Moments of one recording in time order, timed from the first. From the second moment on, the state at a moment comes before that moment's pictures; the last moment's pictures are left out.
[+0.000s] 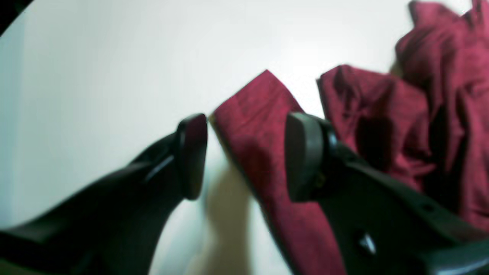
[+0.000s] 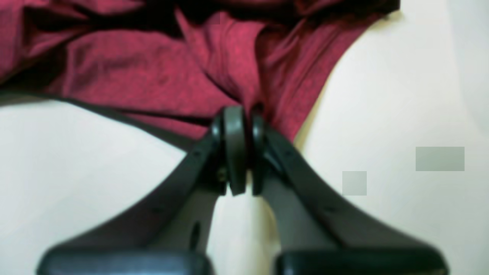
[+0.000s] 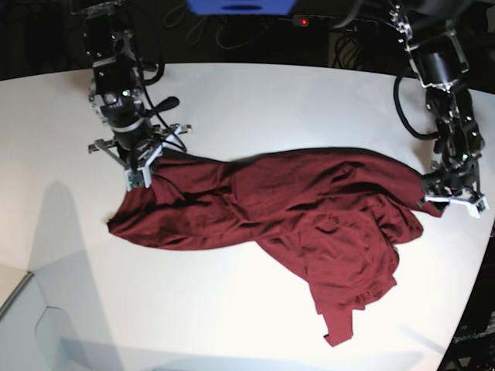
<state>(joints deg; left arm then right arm) -9.5 -16.2 -24.1 63.8 -20.4 0.3 24.2 -12.5 8.4 -5.5 100.4 0.1 0.2 -37.3</state>
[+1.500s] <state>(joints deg) 16.8 -15.1 -54.4 107.5 -48.9 -0.4 46.6 -11.8 8.4 -5.3 93.7 0.2 0.2 -36.1</state>
